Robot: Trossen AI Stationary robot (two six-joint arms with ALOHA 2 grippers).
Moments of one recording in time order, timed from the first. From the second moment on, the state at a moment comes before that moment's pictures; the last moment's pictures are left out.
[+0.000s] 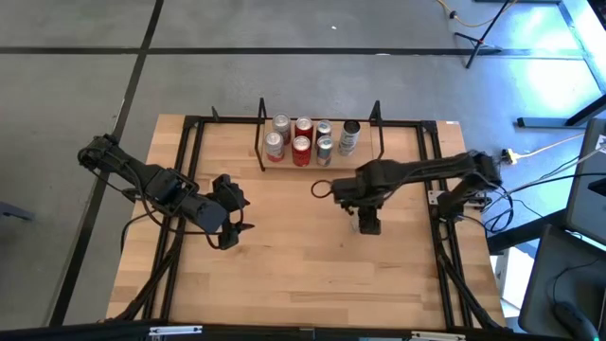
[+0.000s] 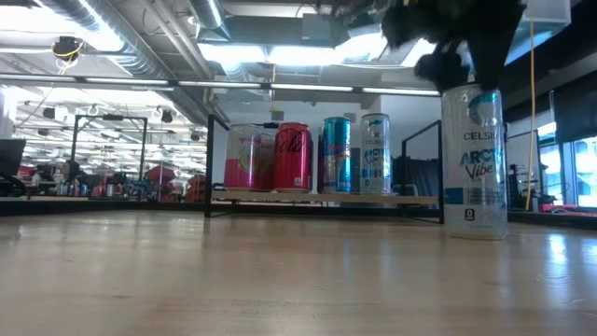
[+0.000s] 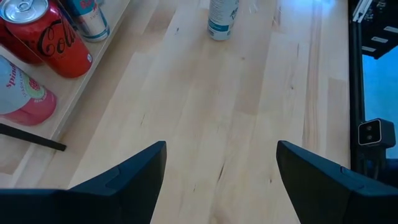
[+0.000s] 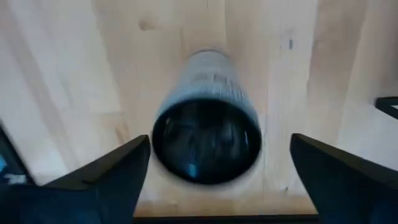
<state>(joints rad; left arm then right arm) -0.47 1.22 1.29 -1.00 -0.43 -0.65 0.09 1.69 1.50 -1.43 -0.11 0.15</state>
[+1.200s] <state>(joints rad) -0.47 1.22 1.29 -1.00 -0.52 -0.64 0.41 0.96 0.76 -0.62 0.40 0.80</state>
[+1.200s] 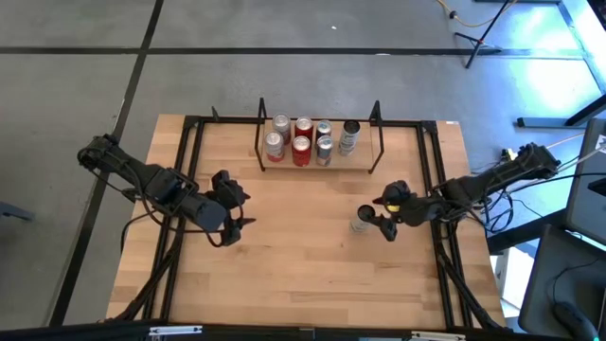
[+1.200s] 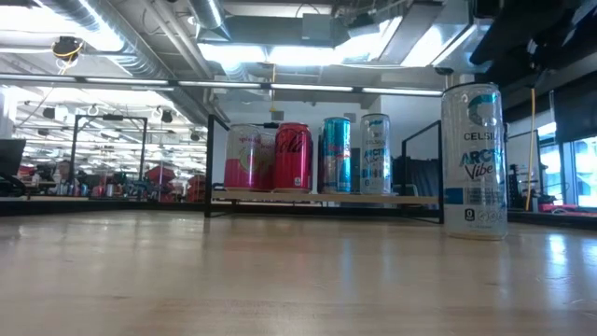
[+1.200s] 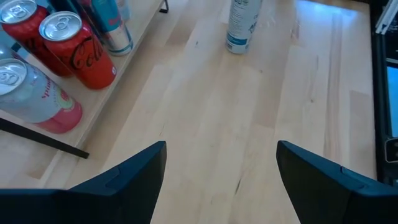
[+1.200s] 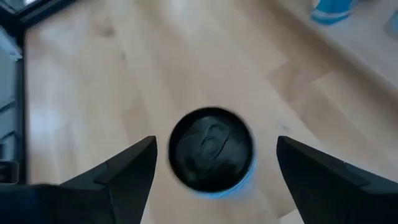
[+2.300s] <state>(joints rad) -0.45 1.22 1.29 -1.00 -0.47 -0.63 0.41 1.17 0.76 -0.54 0.45 0.77</state>
